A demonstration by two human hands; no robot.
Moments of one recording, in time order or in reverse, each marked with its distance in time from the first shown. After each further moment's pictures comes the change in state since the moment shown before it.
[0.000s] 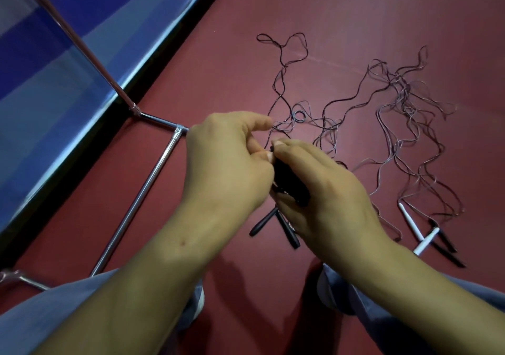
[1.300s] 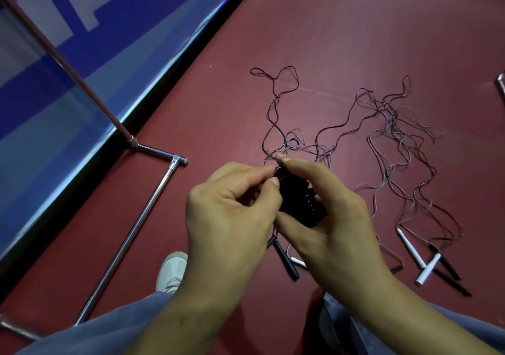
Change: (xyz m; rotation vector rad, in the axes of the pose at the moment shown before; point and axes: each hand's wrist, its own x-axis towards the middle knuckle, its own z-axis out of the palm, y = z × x) left_hand -0.019 0.006 0.022 -0.454 0.184 0.084; right_hand 0.007 0.006 -0.003 0.516 0.229 0.175
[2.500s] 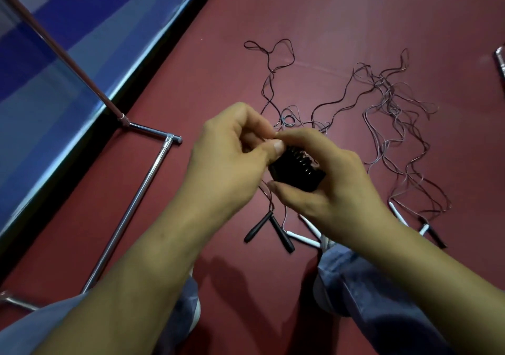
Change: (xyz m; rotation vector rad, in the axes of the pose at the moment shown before) left_hand 0.033 -0.010 -0.008 0.137 -0.287 -0.098; right_hand 0.012 -0.013 -0.018 -0.212 -0.195 0.009
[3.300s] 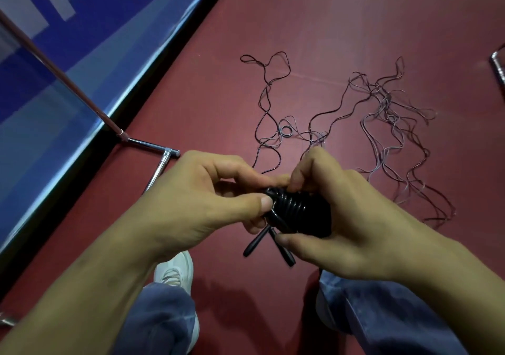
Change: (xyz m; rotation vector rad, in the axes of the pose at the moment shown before) left_hand -0.009 0.006 -0.027 -0.268 -0.446 -0.103; right_hand 0.004 -0.013 -0.039 -0.107 -0.378 0.002
